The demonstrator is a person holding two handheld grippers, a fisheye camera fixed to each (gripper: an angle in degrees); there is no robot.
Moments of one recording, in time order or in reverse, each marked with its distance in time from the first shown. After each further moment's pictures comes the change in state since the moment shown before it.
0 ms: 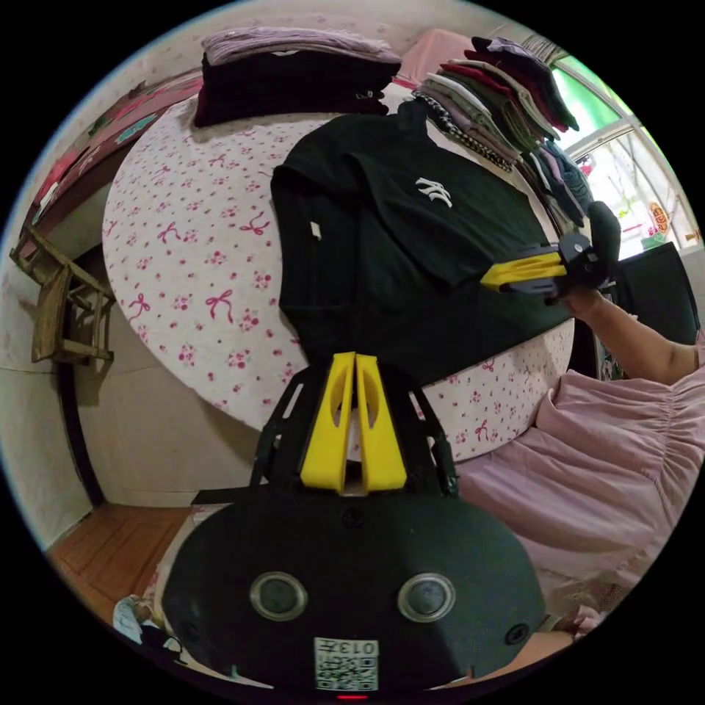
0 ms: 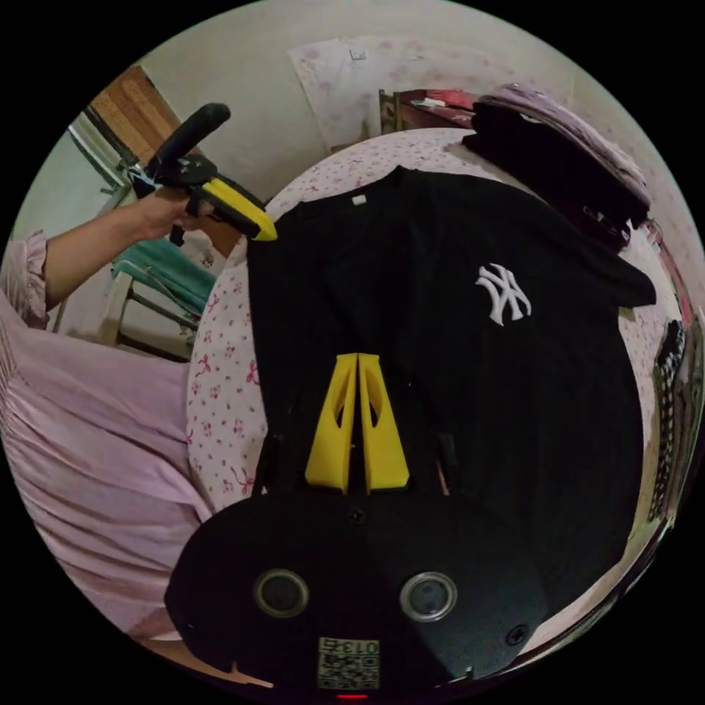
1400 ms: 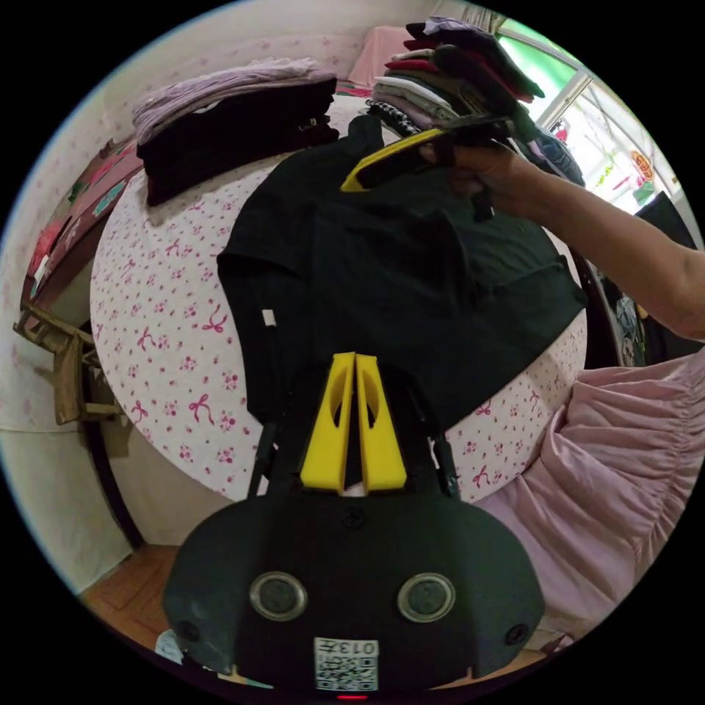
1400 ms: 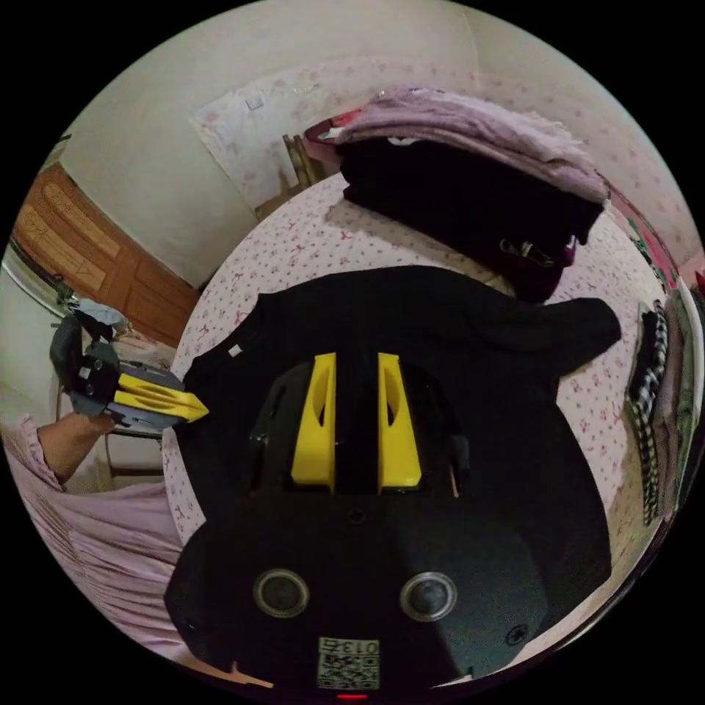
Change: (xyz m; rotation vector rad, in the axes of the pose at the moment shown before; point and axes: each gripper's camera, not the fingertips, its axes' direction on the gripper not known) left arm 0.058 -0.055 -0.017 0.049 -0.102 0.143; right arm 0.079 -0.195 0.010 0.114 0.043 0.276
